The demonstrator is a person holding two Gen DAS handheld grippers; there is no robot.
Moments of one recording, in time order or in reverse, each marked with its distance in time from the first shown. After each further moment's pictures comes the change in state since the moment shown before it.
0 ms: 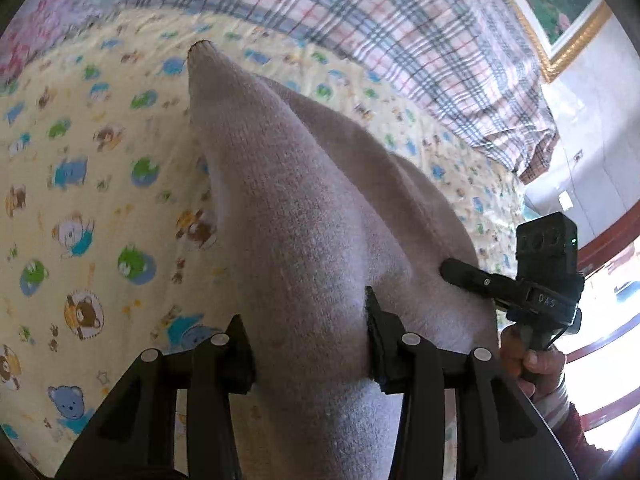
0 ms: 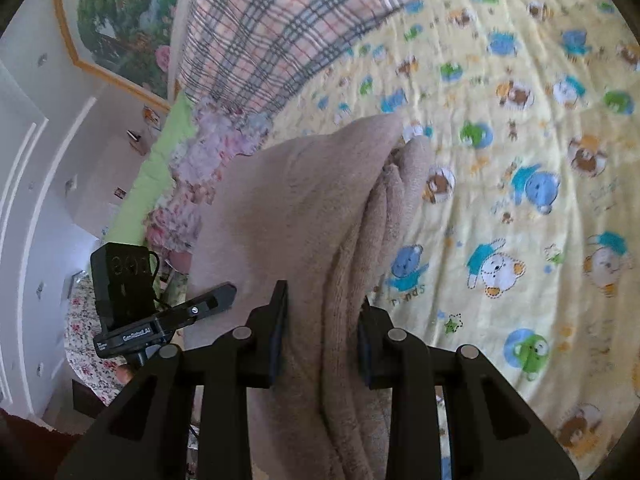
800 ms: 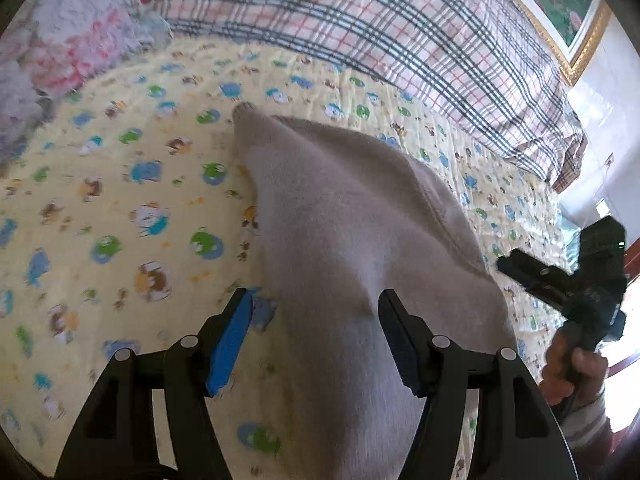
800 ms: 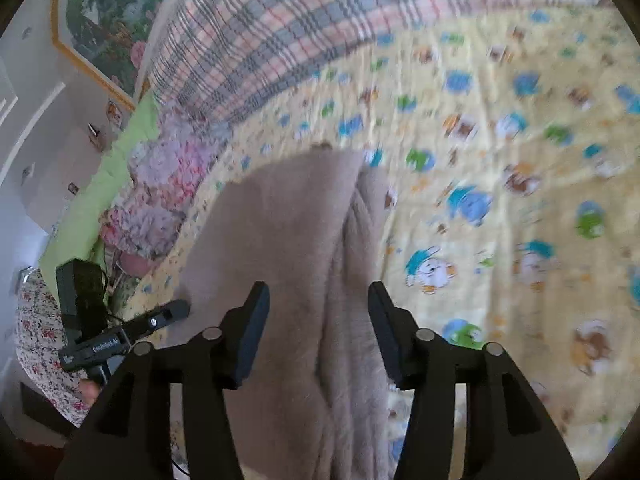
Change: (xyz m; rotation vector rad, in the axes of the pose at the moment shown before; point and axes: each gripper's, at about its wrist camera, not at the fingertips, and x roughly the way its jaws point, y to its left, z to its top) left arm -0.046 -0.017 -0.034 0.010 -0.117 0.202; right arm -0.038 0.018 -0.015 -0.067 -0.110 -0.215
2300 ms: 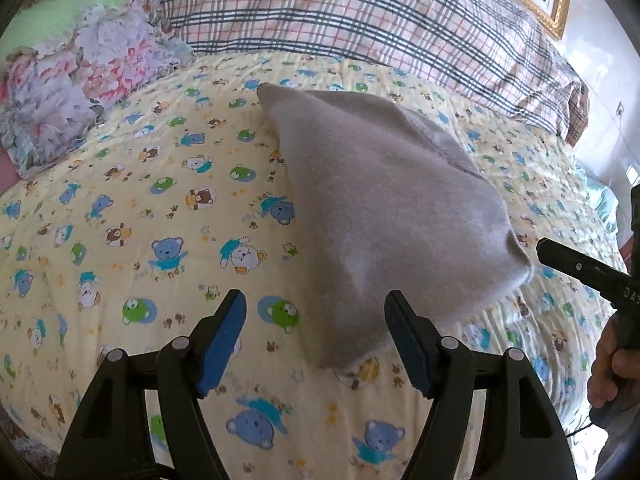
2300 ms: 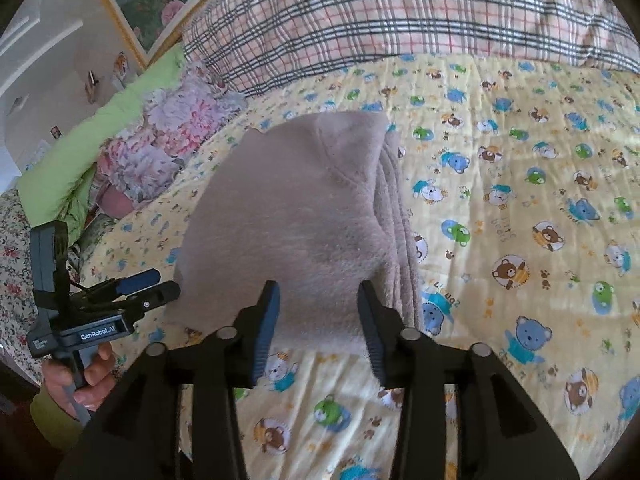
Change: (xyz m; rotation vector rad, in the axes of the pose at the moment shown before) left arm -0.046 -0.018 -0.100 0.121 -0.058 0.152; right arm -0.047 0.069 -0.106 -0.183 -0.050 -0.179
